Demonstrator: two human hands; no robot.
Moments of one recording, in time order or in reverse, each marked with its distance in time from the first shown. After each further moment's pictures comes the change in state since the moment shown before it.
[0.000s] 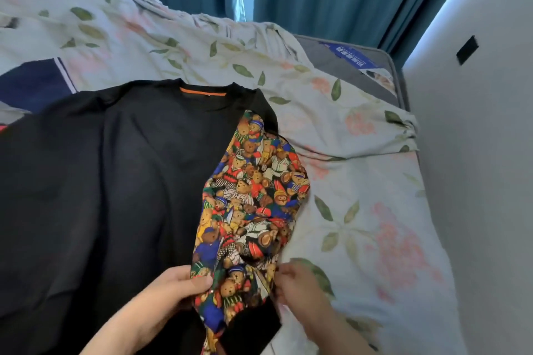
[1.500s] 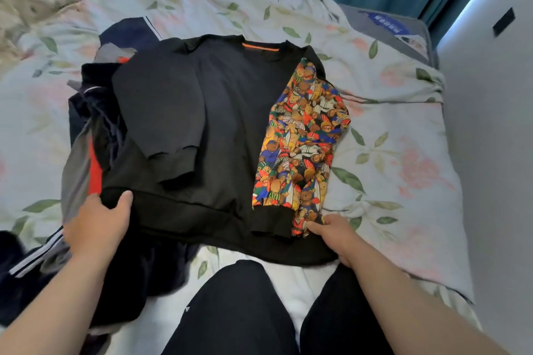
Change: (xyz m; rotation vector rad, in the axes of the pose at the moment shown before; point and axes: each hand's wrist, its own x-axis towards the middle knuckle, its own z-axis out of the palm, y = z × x) left_hand -0.188 -0.102 -0.135 0.720 1.359 -0.024; right_hand -0.074 0.092 0.044 -0.139 0.121 -0.081
